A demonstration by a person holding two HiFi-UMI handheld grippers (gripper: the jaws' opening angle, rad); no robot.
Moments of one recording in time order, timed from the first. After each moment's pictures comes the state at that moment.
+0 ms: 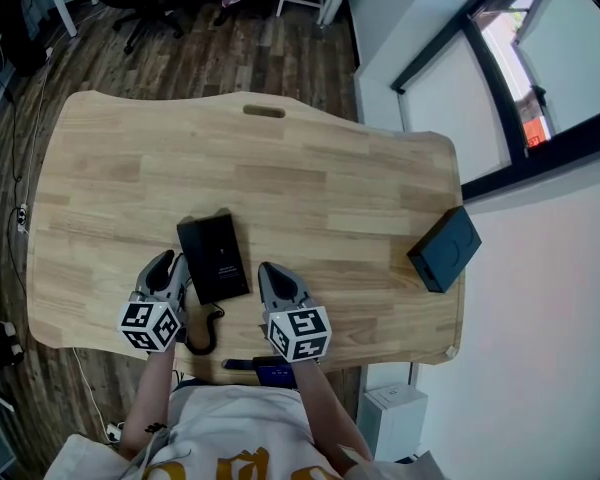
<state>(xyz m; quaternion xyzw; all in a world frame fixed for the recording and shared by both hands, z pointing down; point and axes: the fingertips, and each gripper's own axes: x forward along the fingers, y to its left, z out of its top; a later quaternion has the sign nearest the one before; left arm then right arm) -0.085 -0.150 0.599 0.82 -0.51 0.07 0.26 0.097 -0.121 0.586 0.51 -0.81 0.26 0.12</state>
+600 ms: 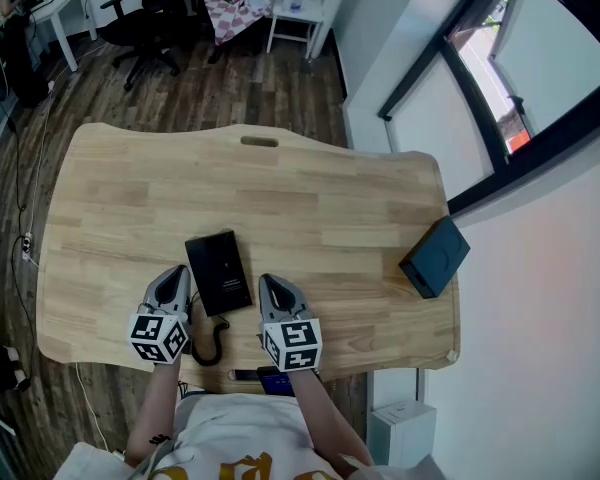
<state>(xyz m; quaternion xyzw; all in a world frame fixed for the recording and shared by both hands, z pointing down) -0.079 -0.141 0.550 0.84 -0.50 0.06 0.20 0.090 -0.112 0.547 0.55 -0.80 0.19 0.13</state>
